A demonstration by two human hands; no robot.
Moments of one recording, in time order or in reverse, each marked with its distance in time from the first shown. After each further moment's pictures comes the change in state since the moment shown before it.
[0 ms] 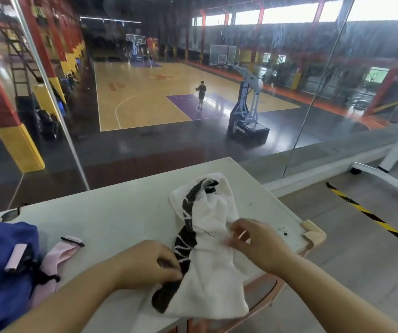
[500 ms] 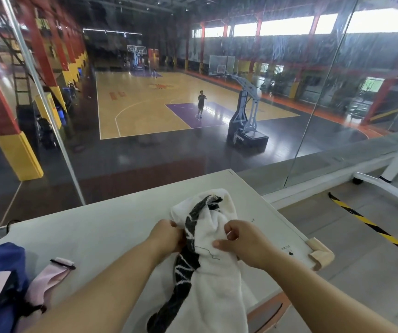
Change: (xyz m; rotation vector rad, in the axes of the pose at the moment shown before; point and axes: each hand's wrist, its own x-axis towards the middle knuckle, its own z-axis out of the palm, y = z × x) left_hand 0.096 0.008 -0.016 -0.718 0.415 -0.320; right_hand 0.054 -0.010 0.002 0.377 -0.071 0.160
